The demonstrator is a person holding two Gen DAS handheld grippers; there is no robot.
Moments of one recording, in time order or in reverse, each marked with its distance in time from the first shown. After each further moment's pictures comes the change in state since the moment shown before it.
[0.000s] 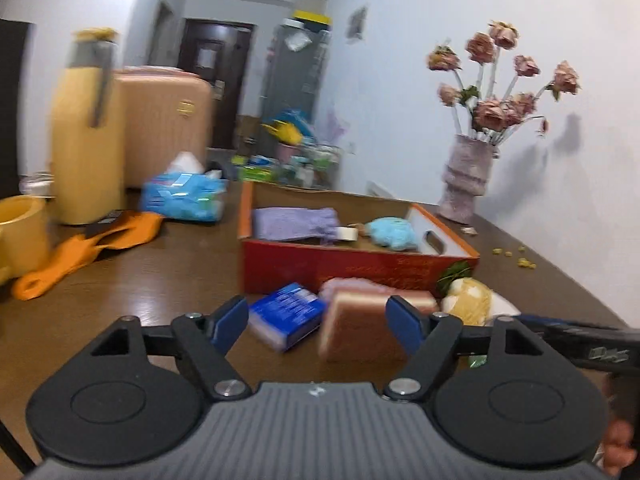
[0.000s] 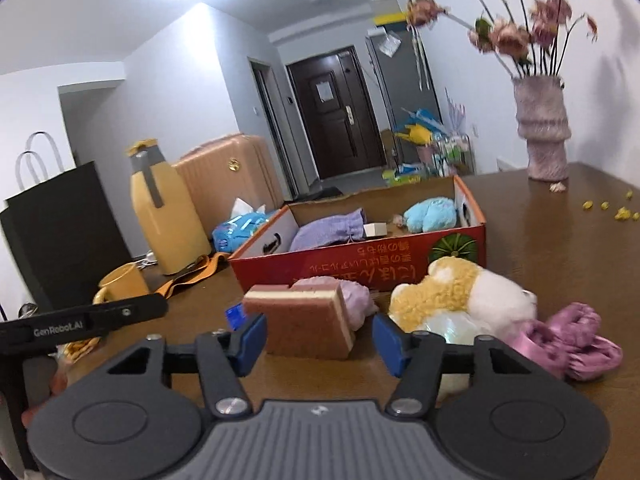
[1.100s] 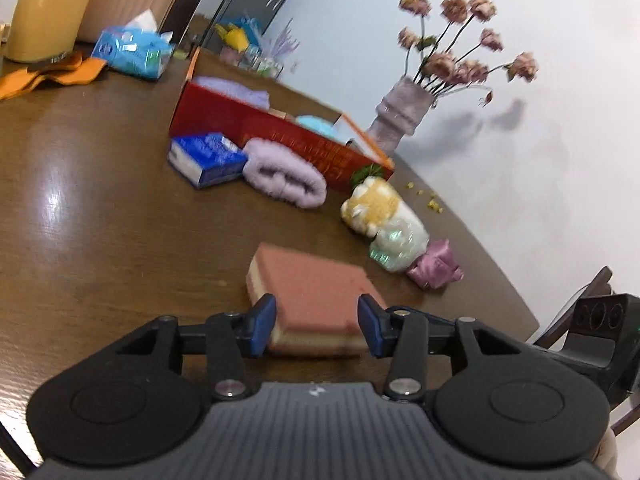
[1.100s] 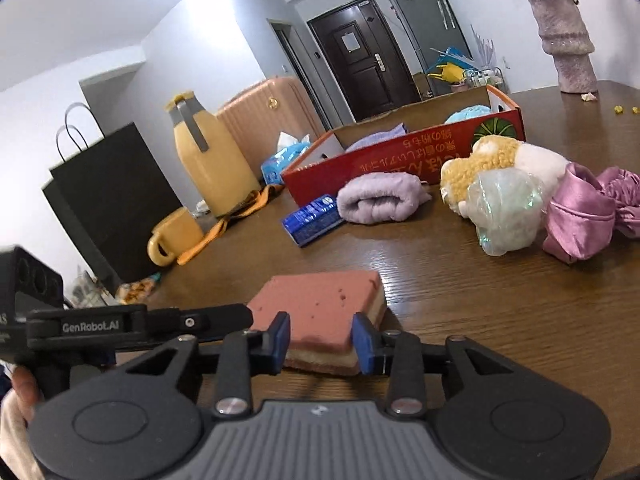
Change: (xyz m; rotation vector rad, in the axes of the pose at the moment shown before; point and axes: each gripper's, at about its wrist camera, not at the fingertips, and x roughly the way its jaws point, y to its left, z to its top) left arm -0.034 0.014 -0.072 -0.224 0.222 -0.283; right arm -0.039 0.005 -0.072 0.088 0.113 0.169
